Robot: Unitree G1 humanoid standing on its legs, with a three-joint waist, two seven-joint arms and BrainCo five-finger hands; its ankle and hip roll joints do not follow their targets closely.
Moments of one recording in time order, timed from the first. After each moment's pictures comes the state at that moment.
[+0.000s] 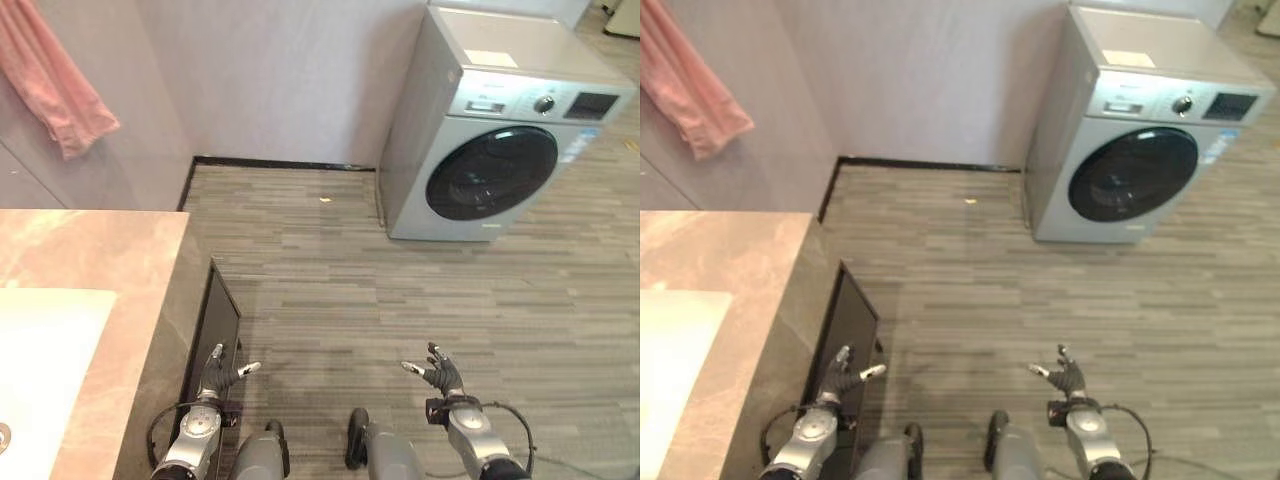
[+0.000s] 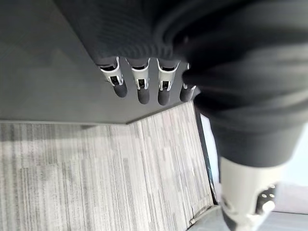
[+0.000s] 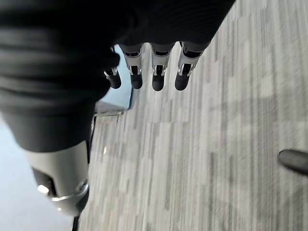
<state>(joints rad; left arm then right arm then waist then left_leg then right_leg) -0.03 0.27 -0.21 0.78 -0.20 -0.24 0.22 -0.08 -0.27 0.21 0.80 0.26 -0.21 -0.15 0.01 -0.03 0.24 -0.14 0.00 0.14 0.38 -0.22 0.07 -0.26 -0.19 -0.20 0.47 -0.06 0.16</state>
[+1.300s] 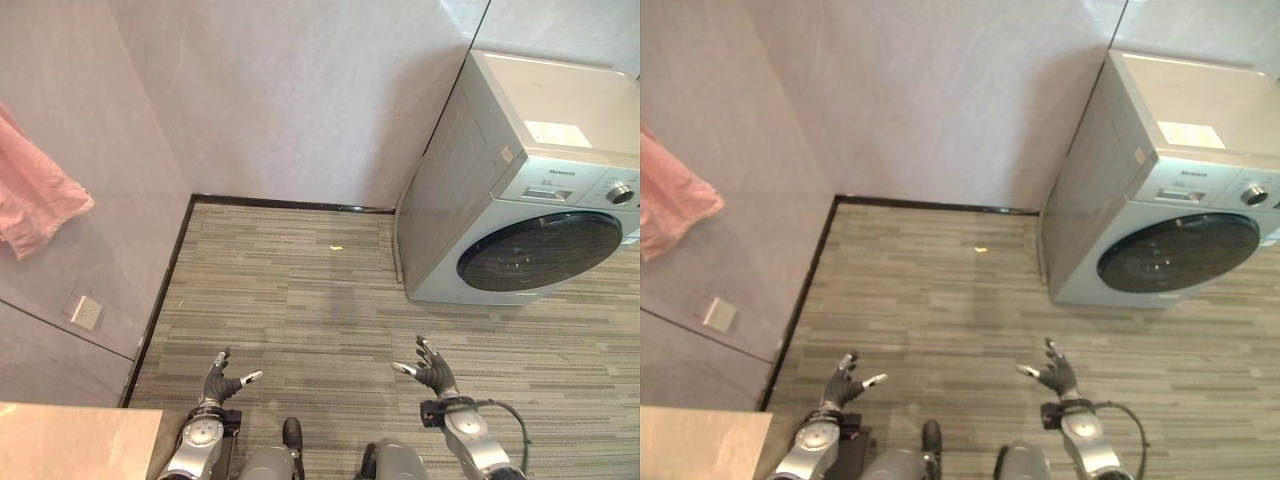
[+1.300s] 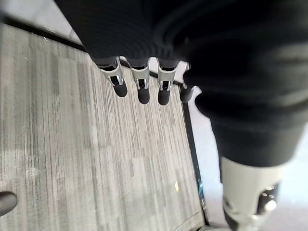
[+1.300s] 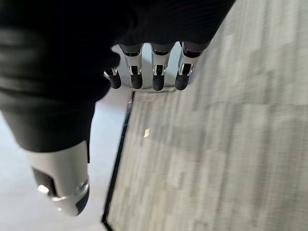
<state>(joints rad) -0.01 0.27 -0.22 0.80 -0.15 -0.24 0.22 -0.02 -0.27 0.26 0.63 0.19 -0.22 -0.13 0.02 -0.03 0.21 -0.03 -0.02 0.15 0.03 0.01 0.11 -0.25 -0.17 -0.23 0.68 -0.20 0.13</state>
